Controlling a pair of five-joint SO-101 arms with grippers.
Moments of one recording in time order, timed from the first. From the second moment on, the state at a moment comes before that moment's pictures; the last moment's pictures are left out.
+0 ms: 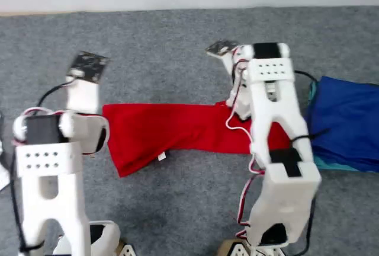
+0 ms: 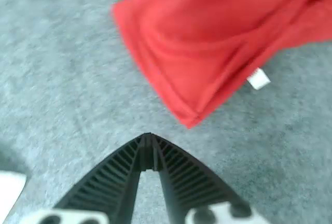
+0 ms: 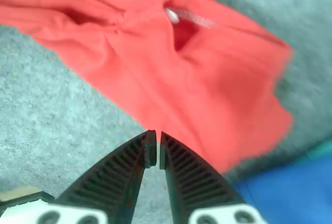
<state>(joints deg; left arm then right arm) -4.7 -30.5 19.8 99.1 -10.5 -6.1 20.1 -22.2 100.1 34.5</state>
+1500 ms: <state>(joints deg) 14.1 6.1 15.9 78.6 -21.1 24.2 -46.0 22.5 100.5 33.6</state>
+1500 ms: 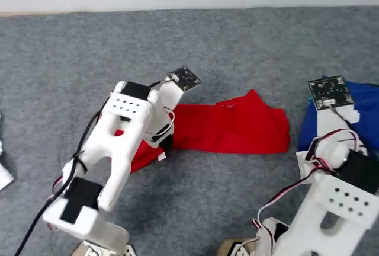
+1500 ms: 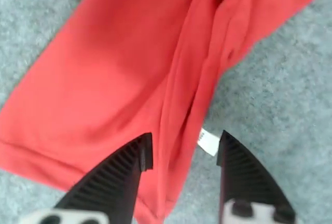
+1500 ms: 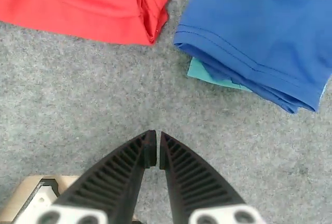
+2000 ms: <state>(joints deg) 15.3 12.6 15.9 76.8 -23.3 24.2 -46.0 22.5 100.5 33.6</state>
